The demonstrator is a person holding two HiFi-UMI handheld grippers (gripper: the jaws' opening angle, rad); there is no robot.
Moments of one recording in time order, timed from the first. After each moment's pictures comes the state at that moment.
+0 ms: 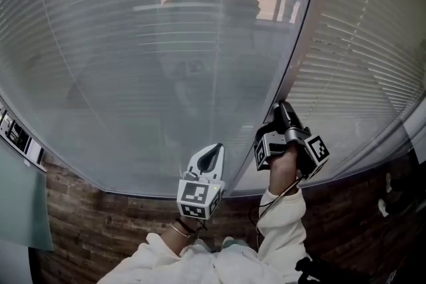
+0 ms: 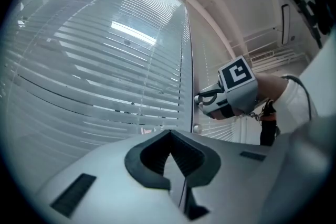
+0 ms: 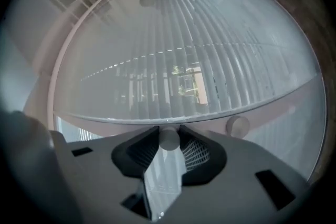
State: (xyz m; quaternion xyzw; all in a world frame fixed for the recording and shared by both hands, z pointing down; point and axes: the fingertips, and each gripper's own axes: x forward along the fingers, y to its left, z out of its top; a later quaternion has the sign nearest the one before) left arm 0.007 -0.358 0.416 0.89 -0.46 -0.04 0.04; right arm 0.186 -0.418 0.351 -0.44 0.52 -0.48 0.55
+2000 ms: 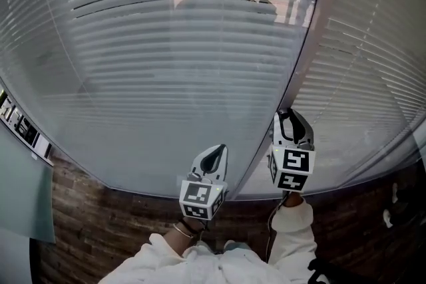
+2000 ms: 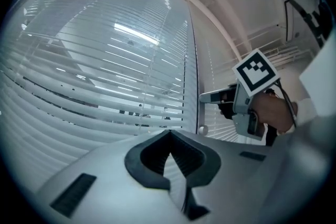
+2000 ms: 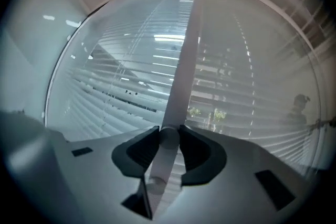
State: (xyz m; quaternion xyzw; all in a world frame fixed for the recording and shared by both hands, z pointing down) left arm 0.010 -0.369 0.420 0.87 -0.48 -0.05 0.04; right arm 0.153 -0.414 0.324 -0.67 0.73 0.09 -0.09
